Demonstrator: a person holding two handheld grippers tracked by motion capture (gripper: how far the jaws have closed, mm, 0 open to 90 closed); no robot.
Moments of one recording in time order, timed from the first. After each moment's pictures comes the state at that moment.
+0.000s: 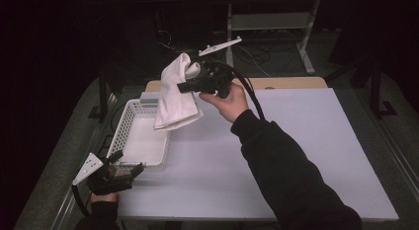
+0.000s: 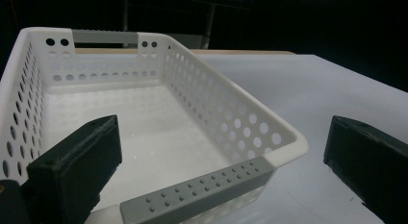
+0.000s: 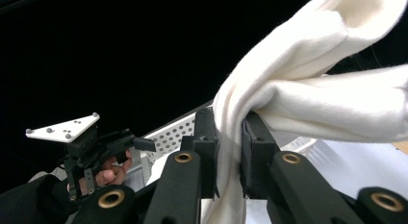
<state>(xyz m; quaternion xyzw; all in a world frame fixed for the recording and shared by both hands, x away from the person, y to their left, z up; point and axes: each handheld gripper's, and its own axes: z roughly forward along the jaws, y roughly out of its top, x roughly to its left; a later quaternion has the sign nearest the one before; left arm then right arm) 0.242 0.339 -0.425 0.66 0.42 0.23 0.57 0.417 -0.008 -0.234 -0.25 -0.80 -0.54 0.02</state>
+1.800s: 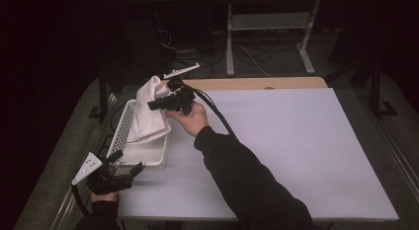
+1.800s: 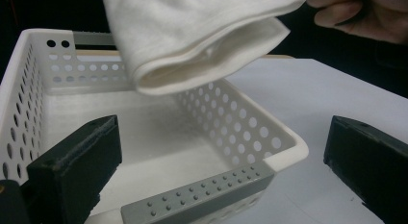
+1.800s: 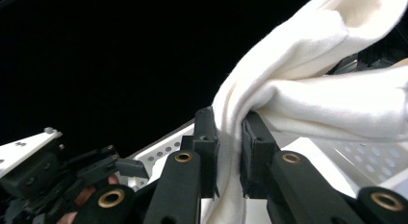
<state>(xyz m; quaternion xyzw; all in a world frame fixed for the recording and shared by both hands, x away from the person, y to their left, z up) 0.243 0.340 -0.425 0.66 0.42 0.23 0.58 0.440 0.089 -0.316 -0.27 -0.79 -0.54 0.07</state>
